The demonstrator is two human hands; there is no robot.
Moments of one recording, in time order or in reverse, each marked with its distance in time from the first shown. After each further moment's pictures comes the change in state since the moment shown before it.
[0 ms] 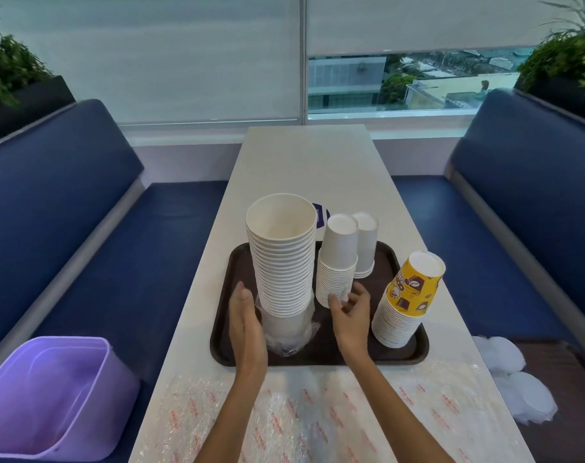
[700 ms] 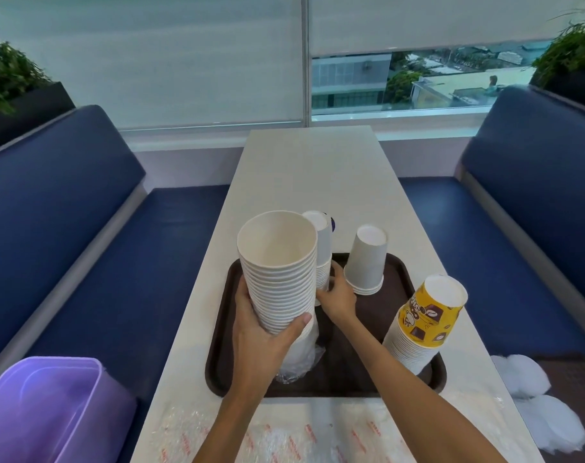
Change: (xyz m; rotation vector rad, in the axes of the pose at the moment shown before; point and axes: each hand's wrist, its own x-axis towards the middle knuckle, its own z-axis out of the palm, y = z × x) left_hand 0.022 0.020 0.015 0.344 -0.157 0.388; right_hand 0.092 -0.010 0.045 -0.353 -0.260 -0.121
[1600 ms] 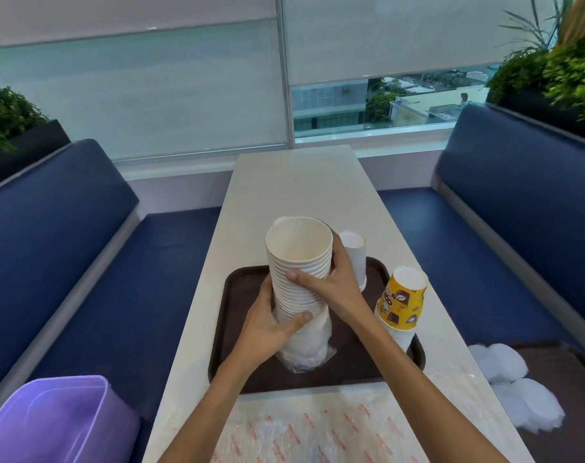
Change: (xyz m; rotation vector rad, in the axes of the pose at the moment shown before) left_hand 0.010 0.018 -0.008 -0.003 -0.468 -0.046; right_hand -0.096 -0.105 -0.072 0.400 -0.046 -0.446
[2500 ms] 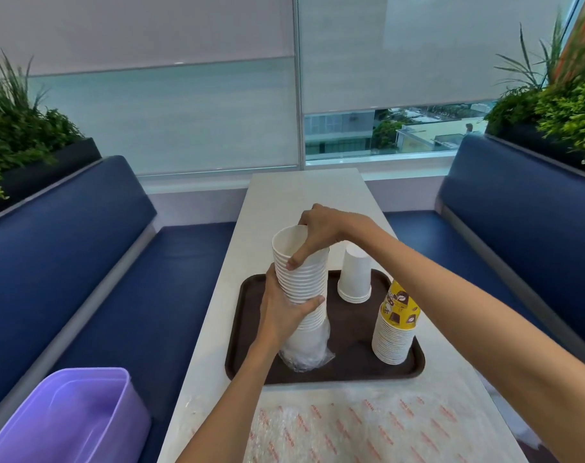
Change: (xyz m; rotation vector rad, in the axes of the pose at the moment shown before) left_hand -0.003 0.022 0.002 0.088 0.279 0.043; right_hand 0.065 -0.118 0.013 -1.190 -0.625 0.109
